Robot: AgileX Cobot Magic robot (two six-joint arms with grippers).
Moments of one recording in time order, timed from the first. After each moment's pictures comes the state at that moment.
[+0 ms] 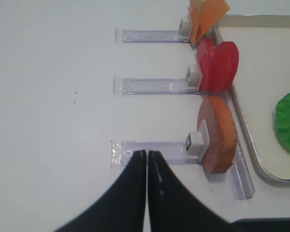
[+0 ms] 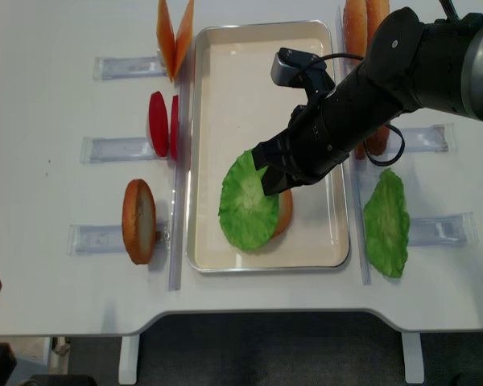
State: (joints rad) left arm 0.10 -0.02 -0.47 -0.11 1.11 0.08; right arm 0.58 1.76 -1.00 0.95 0.74 -0.48
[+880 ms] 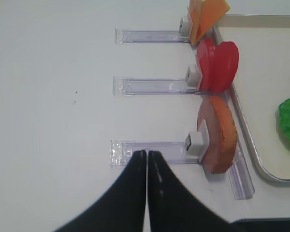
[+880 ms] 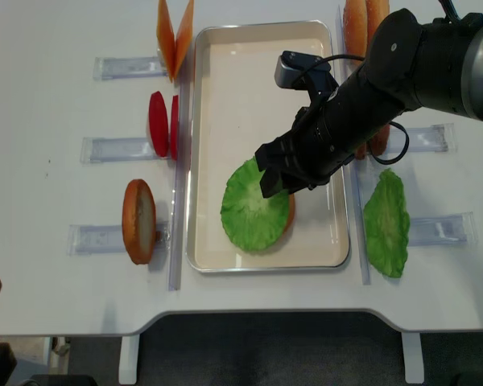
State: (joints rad) left arm 0.10 -0.02 -0.47 -0.11 1.11 0.08; right arm 0.58 1.76 -1.00 0.89 0.73 -0.40
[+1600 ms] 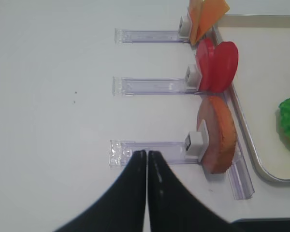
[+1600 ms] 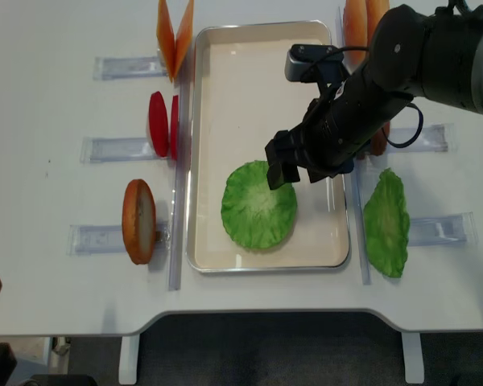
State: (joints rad) left arm 0.10 -0.02 -0.47 -0.11 1.11 0.08; right arm 0.58 1.72 -1.01 0.64 0.72 -0.19
